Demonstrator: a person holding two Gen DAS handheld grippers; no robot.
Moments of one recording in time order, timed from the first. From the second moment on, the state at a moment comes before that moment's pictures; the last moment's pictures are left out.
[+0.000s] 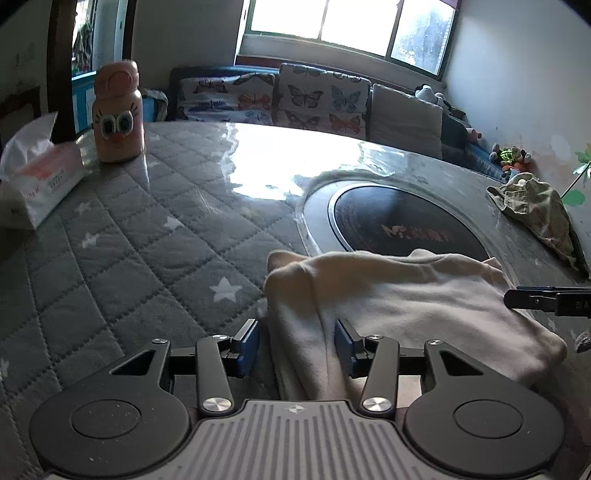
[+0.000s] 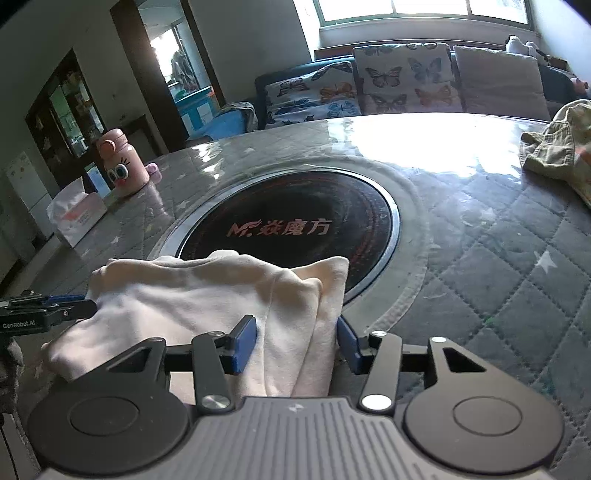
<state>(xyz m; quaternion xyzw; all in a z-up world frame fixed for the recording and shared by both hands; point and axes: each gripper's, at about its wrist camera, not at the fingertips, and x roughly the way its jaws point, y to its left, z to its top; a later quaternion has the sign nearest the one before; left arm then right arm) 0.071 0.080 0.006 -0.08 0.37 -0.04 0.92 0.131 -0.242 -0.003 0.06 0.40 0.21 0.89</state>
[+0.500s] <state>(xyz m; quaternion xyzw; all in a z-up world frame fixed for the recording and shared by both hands) 0.072 0.085 0.007 -0.10 0.37 -0.02 0.92 0.135 -0.240 -0.005 0.08 0.40 0.22 0.89</state>
